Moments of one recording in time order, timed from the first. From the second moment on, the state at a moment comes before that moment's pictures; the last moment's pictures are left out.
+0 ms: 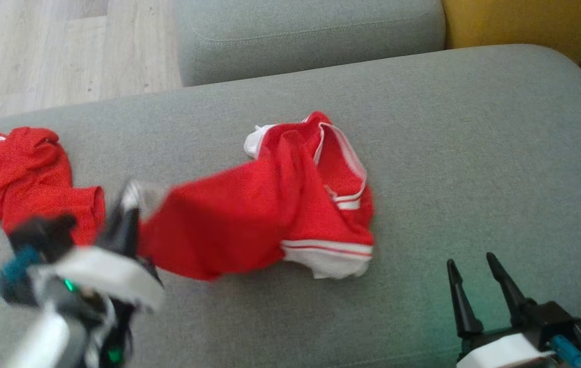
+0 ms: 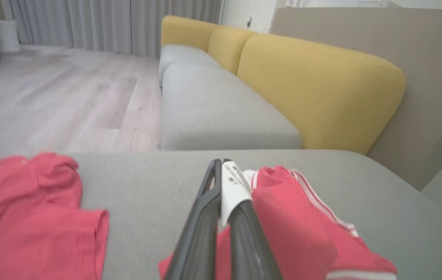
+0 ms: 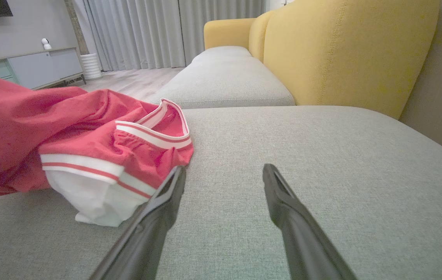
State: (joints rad) left arm -0.02 0.43 -0.43 -0.25 -0.63 0.37 0.01; right arm 0.13 -0.08 0.07 0.22 0.07 0.13 -0.25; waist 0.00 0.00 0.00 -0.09
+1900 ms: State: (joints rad) left arm -0.57 0.41 -0.67 0.07 -0.56 0.06 0.06; right arm 0.15 -0.05 0.09 0.23 0.08 0.13 -0.25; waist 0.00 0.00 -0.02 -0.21
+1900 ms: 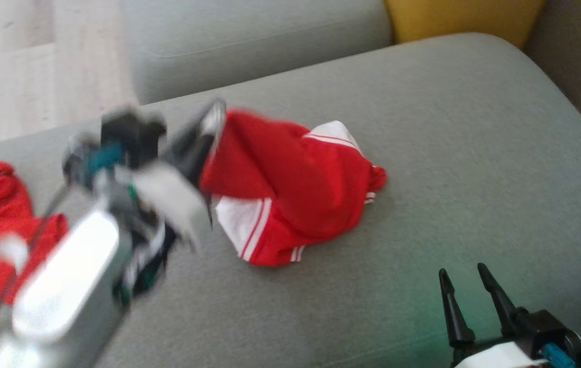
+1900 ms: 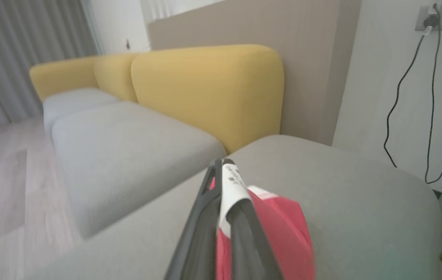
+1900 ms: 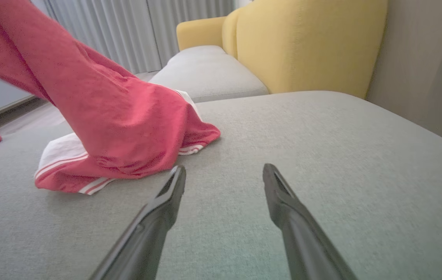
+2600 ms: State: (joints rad) left arm 0.12 0.50 -0.73 0.07 -0.64 0.27 -0.08; right arm 0.15 -0.05 0.09 0.22 0.07 0.13 -0.25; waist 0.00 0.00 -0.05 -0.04
